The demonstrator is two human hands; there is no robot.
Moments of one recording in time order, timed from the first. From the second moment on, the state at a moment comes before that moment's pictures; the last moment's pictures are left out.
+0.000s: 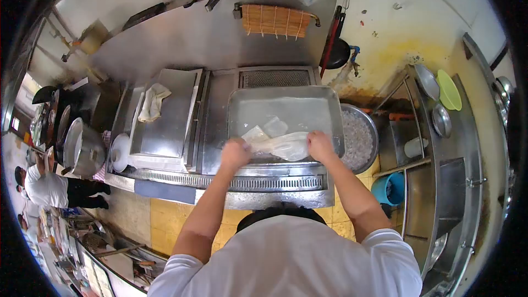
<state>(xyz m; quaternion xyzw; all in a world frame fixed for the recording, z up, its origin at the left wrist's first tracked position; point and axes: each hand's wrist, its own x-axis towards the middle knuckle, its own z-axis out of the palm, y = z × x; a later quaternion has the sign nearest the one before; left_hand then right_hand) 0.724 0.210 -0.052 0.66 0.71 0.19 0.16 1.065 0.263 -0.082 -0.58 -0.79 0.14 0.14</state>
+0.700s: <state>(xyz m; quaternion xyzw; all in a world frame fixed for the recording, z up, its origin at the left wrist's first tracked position) 0.723 0.243 0.108 0.61 0.55 0.55 0.11 1.061 0.294 -0.020 -0.56 -0.76 0.26 0.20</state>
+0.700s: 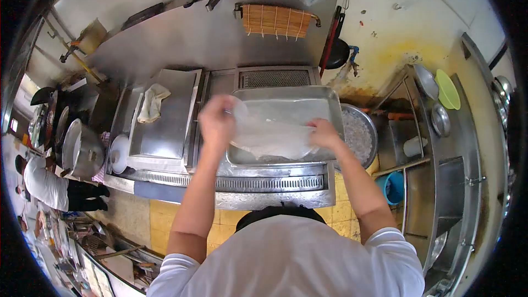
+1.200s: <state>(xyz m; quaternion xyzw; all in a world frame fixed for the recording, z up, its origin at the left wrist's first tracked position) 0.721 0.242 0.086 0.61 0.56 0.55 0.11 1.053 0.302 -0.020 -0.57 -0.76 0.24 0.22</state>
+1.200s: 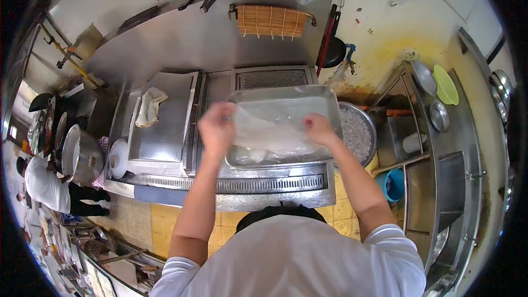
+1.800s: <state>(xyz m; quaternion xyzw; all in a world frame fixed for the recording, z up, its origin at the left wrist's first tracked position) 0.624 0.256 -0.006 0.42 0.77 0.45 0.15 1.149 0.302 -0.014 -0.63 -0.59 0.39 0.33</state>
